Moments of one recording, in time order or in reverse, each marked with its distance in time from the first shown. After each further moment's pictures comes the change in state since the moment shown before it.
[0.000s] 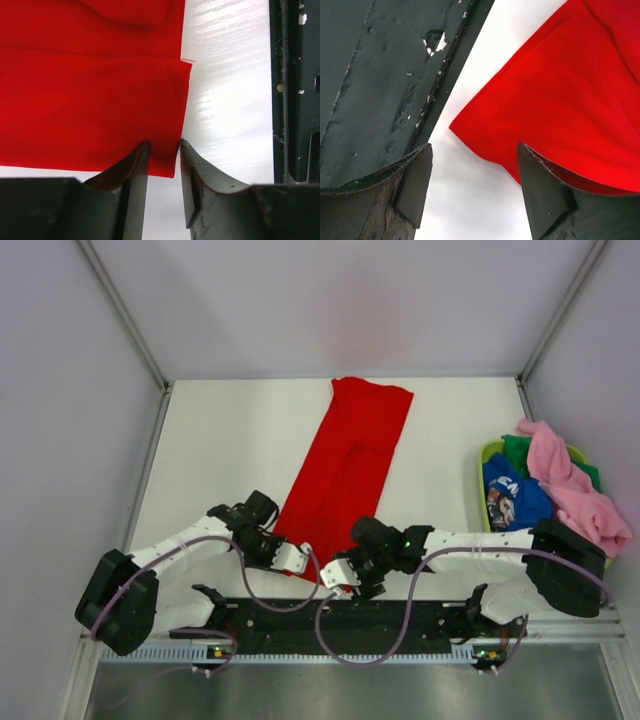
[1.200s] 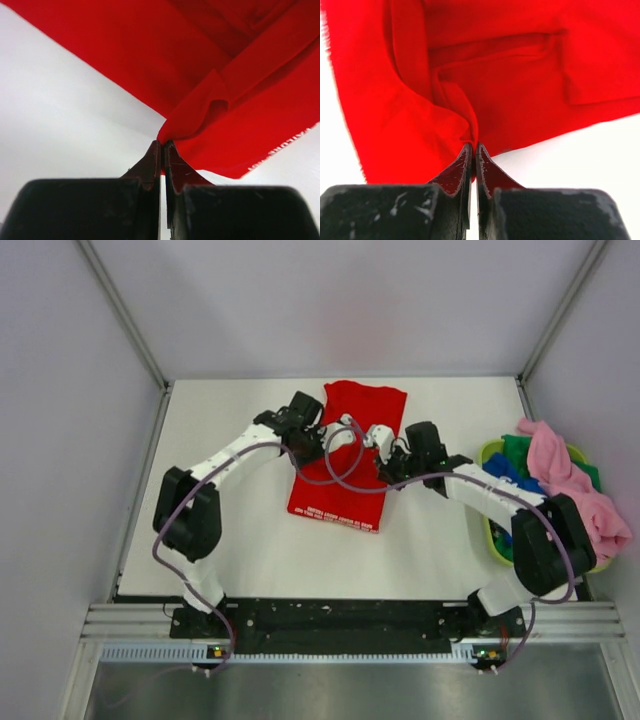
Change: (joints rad) left arm 0.002 0.560 0.878 0.024 -0.235 -0.531; right arm -0.638 0.115 0.237 0.127 0.024 0.359
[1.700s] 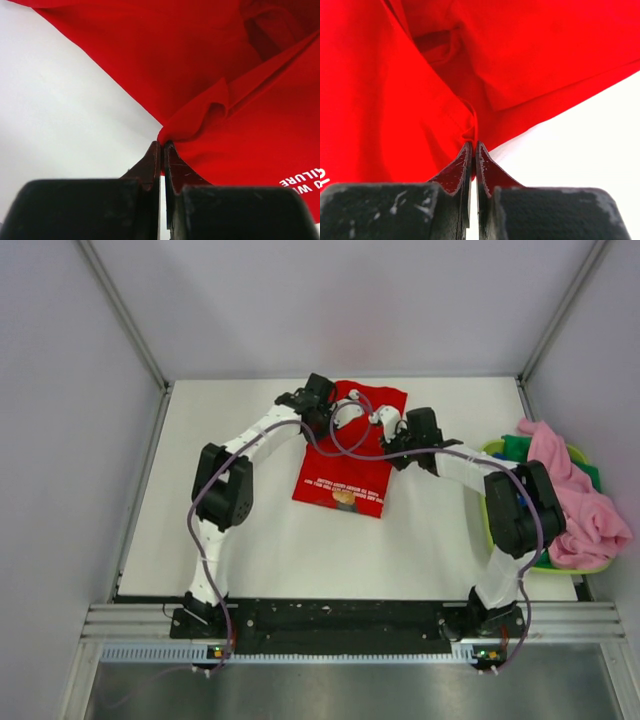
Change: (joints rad) left arm 0.048 0.394 0.430 0.049 -0.093 -0.059; right arm -0.130 0.302 0.182 0.140 0.108 0.082
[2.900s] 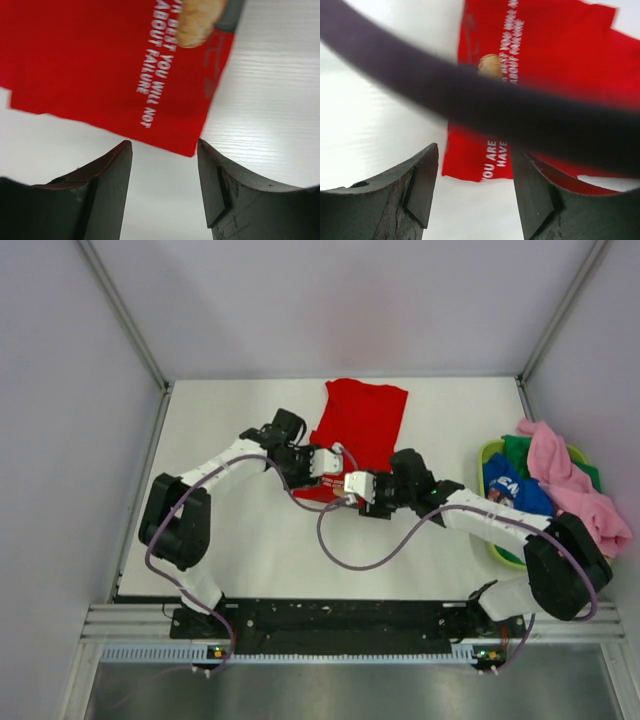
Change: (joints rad) left arm 0.051 -0.420 -0.555 0.066 0.317 0.380; right arm 0.254 -0.399 -0.290 -0.058 -0.072 -0.439
